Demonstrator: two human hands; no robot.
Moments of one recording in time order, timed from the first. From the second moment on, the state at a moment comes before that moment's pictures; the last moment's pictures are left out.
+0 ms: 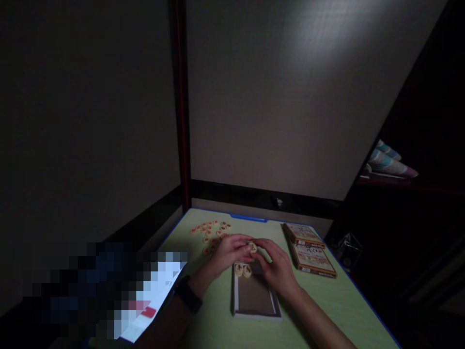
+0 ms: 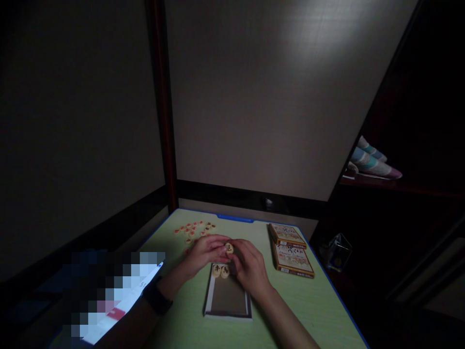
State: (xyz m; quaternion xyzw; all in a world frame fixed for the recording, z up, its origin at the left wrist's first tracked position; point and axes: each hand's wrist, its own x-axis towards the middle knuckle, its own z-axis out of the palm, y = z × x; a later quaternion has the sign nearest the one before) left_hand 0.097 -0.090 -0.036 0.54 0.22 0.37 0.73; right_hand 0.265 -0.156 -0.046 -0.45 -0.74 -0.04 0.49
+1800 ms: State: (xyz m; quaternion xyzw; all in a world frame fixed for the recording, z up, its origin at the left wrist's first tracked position) left_hand 0.080 -0.091 -0.010 0.84 0.50 0.17 0.15; right_hand 0.225 -0.207 -0.043 -0.60 -0.77 0.15 0.17
